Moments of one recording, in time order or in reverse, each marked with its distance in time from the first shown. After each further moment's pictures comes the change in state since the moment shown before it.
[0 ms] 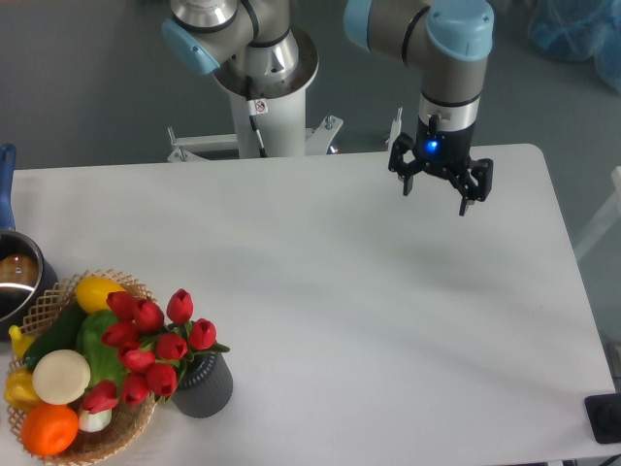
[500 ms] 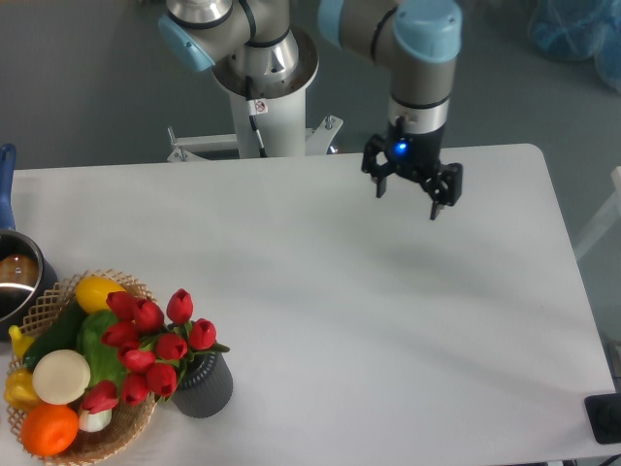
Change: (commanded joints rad) arm -0.120 0.012 -0.038 0.014 -0.043 -0.028
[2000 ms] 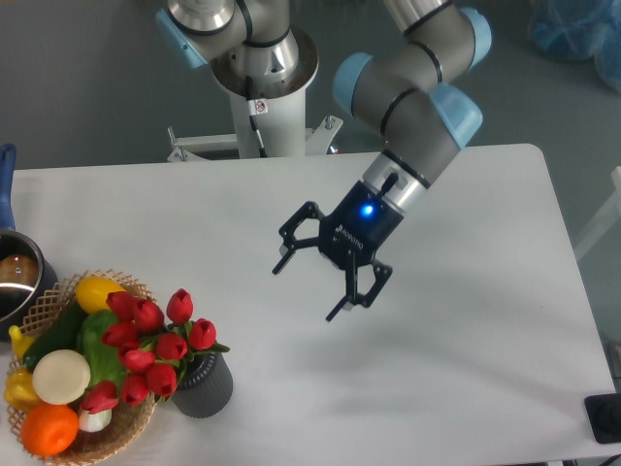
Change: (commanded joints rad) arm -0.070 -0.310 0.224 0.046 -0.931 -0.138
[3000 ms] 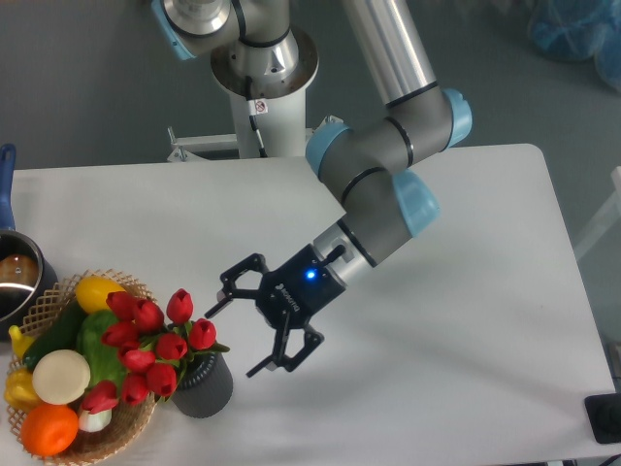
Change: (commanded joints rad) arm -0.158 -0.104 0.032 0.057 -0.101 0.009
